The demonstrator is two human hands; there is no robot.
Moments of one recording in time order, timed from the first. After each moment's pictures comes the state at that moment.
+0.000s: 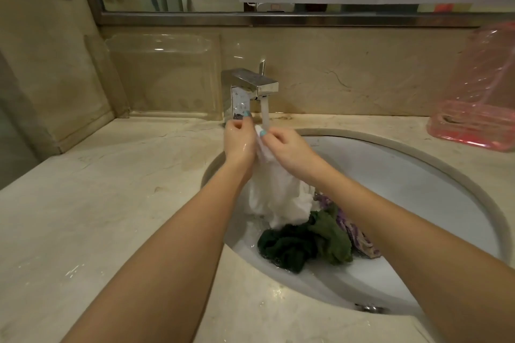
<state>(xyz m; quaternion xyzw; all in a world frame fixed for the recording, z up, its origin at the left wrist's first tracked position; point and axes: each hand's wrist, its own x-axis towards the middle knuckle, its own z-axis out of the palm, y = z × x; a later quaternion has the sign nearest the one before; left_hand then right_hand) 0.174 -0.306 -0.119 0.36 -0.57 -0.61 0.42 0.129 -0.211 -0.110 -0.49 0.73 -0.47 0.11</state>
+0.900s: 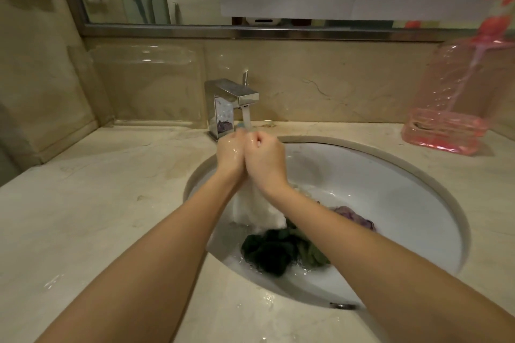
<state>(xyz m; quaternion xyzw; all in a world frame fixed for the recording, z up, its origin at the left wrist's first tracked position) 0.182 -0.282 -0.111 0.31 -0.65 -0.59 0.36 0.165 -0.216 -0.106 -0.32 0.74 -0.59 0.01</state>
